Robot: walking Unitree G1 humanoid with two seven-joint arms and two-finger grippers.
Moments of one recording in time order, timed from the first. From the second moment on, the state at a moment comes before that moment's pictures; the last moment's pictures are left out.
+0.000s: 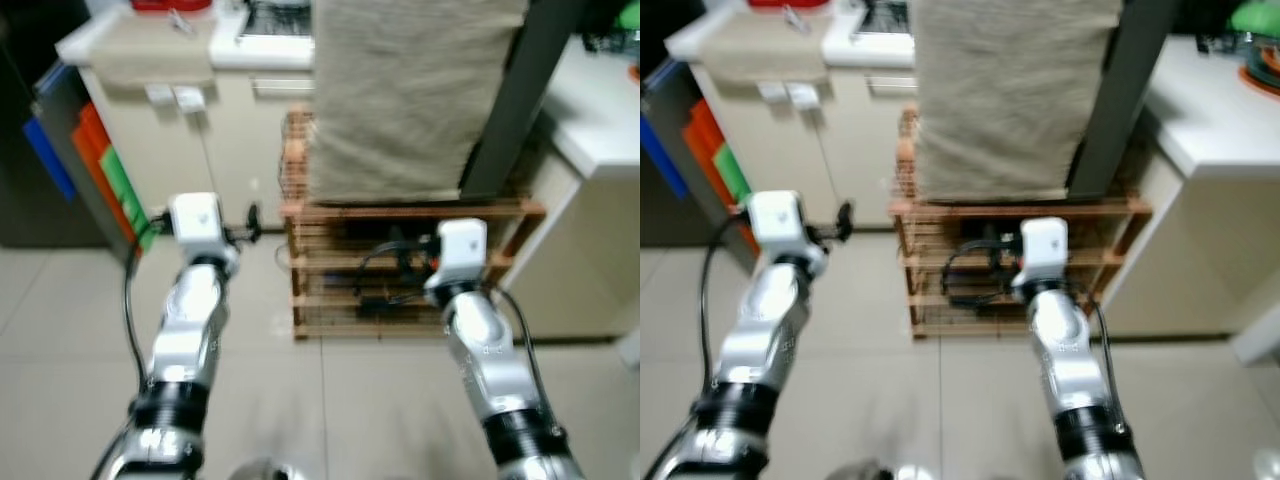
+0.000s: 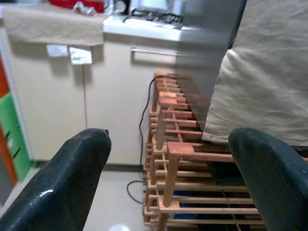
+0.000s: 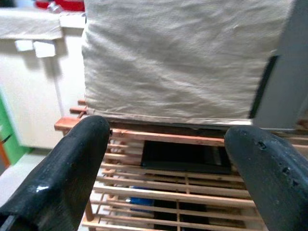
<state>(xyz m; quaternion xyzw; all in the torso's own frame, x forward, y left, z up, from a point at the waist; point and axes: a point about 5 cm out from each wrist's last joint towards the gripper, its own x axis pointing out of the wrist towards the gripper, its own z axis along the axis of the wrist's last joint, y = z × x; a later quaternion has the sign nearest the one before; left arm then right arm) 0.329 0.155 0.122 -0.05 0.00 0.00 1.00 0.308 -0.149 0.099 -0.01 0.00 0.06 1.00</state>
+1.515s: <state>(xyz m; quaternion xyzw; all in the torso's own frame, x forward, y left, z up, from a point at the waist) 0.331 0.174 0.131 -0.04 -0.02 0.02 1.00 0.302 -0.151 0.105 0.01 0.00 0.06 1.00</state>
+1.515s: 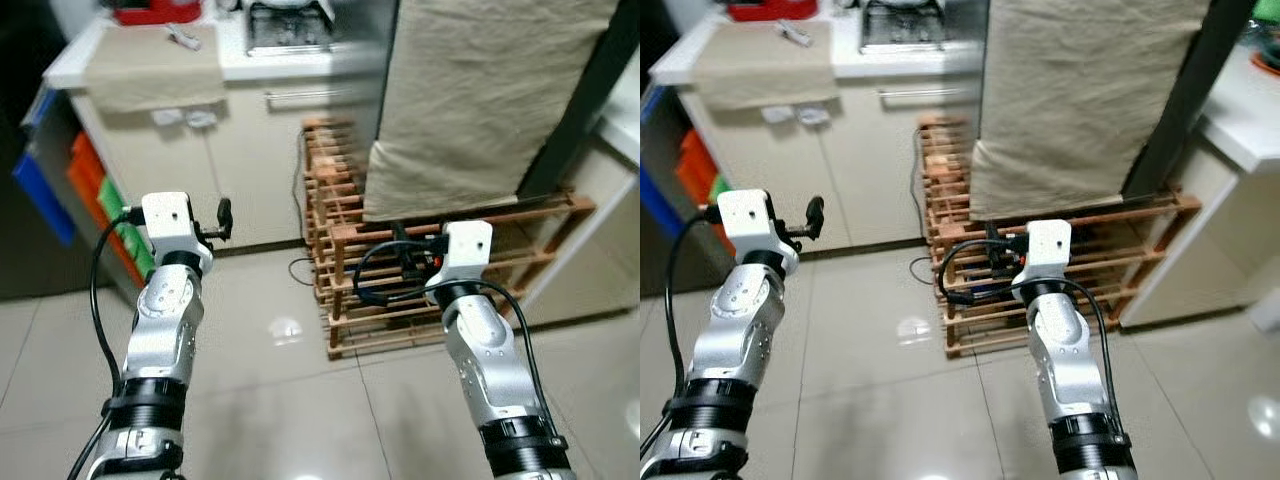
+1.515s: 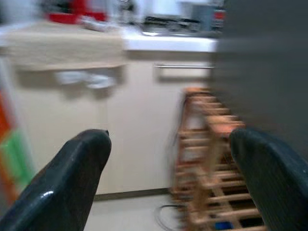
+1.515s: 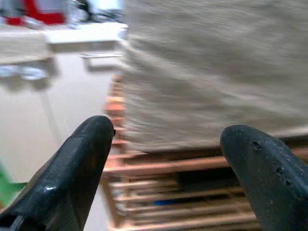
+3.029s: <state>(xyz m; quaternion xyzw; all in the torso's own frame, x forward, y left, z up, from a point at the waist) 0.329 0.152 0.138 -0.01 -0.05 -0.06 1.00 0.307 -0.182 0.124 0.02 -0.08 -0.05 1.00</state>
